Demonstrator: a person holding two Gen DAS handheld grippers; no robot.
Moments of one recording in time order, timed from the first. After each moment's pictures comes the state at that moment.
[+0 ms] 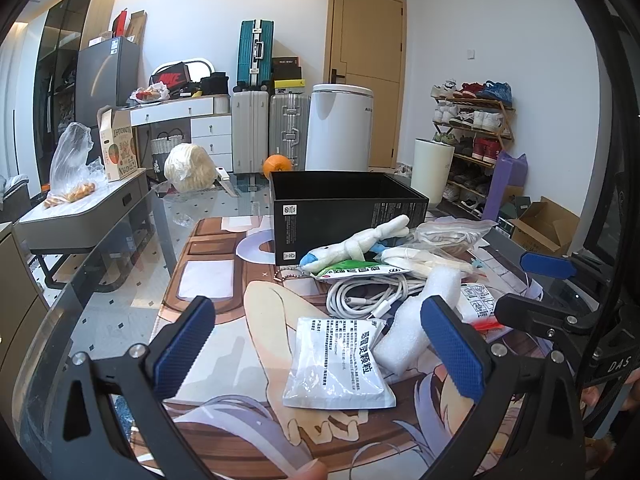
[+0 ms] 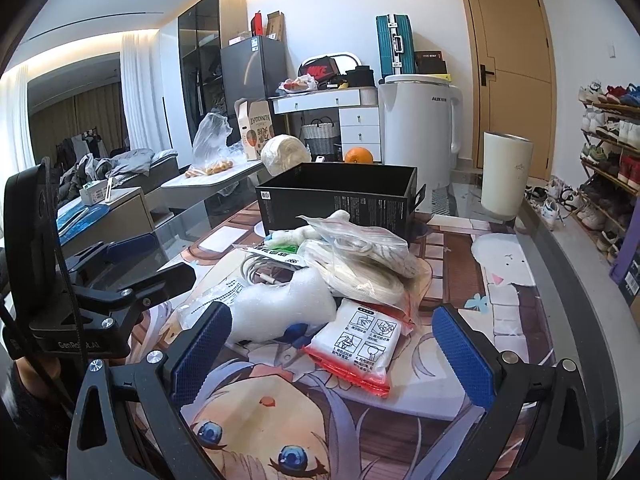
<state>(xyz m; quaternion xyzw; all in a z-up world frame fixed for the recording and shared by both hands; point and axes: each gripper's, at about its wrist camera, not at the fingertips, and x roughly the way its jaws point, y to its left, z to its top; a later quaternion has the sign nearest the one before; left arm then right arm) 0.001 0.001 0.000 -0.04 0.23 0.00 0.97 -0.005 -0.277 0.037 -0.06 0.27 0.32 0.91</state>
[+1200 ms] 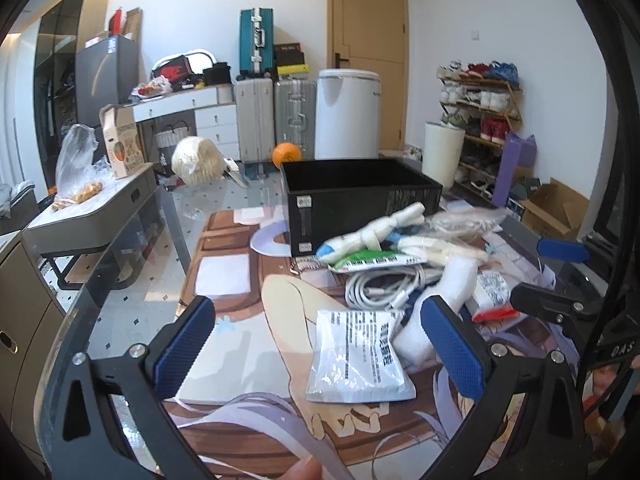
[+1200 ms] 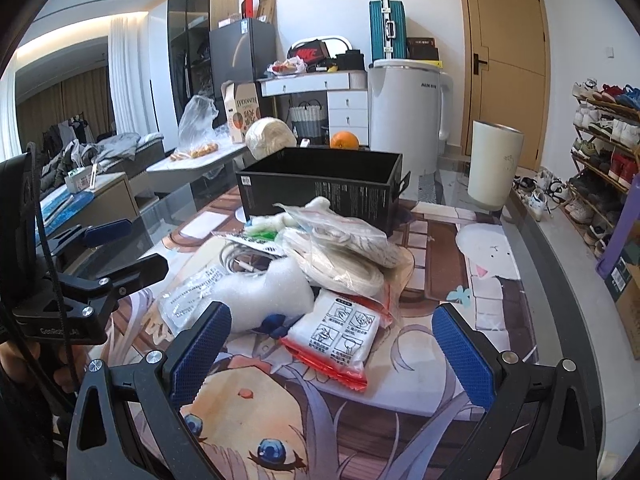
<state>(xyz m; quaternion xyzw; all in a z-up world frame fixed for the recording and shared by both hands) 0.008 0.002 0.005 -0.02 0.27 0.02 0.96 0.006 -0.278 0.035 -0.08 0.30 0.29 0.90</state>
